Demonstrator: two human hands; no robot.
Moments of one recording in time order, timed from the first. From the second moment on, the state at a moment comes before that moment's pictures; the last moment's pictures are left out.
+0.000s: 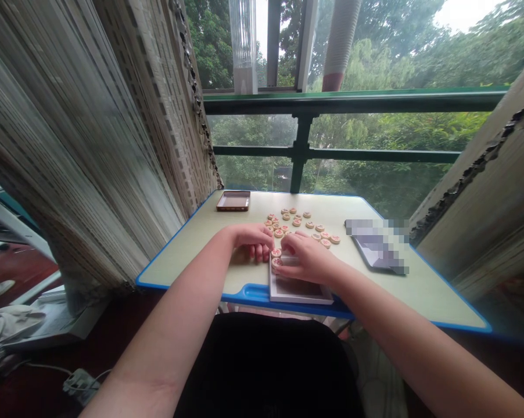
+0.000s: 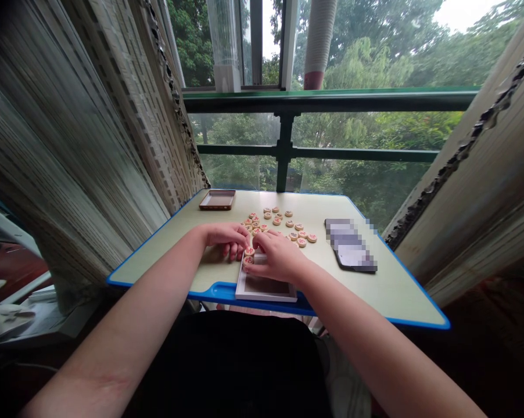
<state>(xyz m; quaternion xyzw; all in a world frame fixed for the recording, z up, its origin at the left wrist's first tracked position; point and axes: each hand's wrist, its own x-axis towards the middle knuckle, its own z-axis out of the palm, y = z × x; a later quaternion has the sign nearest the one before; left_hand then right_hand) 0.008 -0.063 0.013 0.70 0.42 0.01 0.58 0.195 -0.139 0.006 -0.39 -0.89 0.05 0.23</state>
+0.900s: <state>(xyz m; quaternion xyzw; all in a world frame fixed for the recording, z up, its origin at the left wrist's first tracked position) 0.032 -0.046 -0.019 0.81 0.43 0.36 0.17 0.218 -0.114 0.005 -0.41 -0.89 0.05 0.21</state>
